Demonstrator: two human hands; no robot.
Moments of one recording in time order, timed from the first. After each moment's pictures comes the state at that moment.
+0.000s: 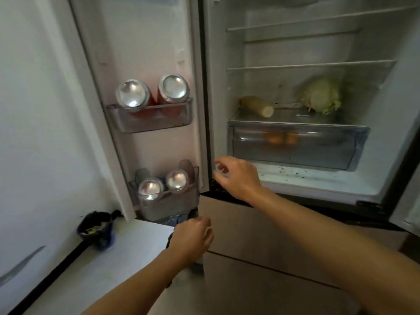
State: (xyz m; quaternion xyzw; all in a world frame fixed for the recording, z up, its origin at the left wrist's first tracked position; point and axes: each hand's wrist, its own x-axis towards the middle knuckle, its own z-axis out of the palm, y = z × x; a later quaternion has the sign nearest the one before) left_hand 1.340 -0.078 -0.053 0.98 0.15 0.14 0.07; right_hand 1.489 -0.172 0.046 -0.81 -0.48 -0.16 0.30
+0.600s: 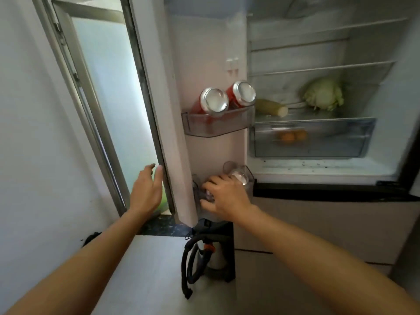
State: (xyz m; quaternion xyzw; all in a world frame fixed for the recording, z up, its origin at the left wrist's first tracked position) left_hand 1.235 0.148 0.053 0.85 0.26 0.37 0.26; right_hand 1.344 -0.036 0.025 -0.82 -0.50 -0.26 0.12
